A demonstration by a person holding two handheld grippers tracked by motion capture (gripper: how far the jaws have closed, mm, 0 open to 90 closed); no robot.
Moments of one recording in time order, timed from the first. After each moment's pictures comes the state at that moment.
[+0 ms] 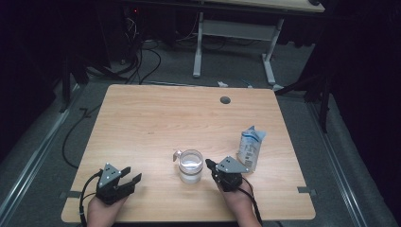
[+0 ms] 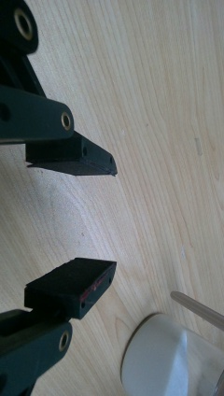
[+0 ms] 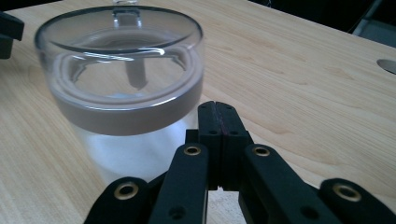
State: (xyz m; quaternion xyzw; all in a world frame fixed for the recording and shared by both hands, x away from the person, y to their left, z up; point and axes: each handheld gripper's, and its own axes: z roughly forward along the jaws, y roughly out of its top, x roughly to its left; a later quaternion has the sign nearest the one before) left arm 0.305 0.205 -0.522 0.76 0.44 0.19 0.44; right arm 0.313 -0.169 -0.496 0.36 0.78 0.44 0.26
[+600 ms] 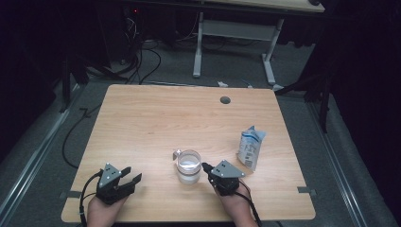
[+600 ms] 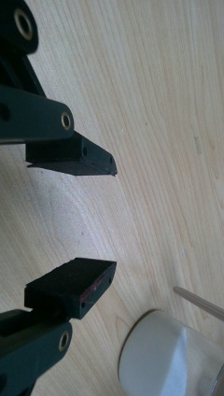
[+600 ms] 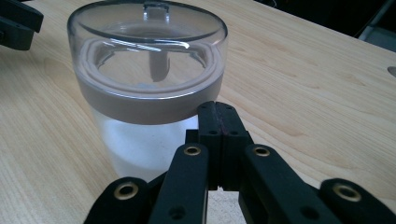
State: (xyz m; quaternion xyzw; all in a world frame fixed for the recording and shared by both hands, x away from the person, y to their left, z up) left arm 0.305 0.205 -0.522 0.76 0.43 0.19 0.44; right arm 0.303 -0.159 -0.497 0.35 0.79 0.43 0.27
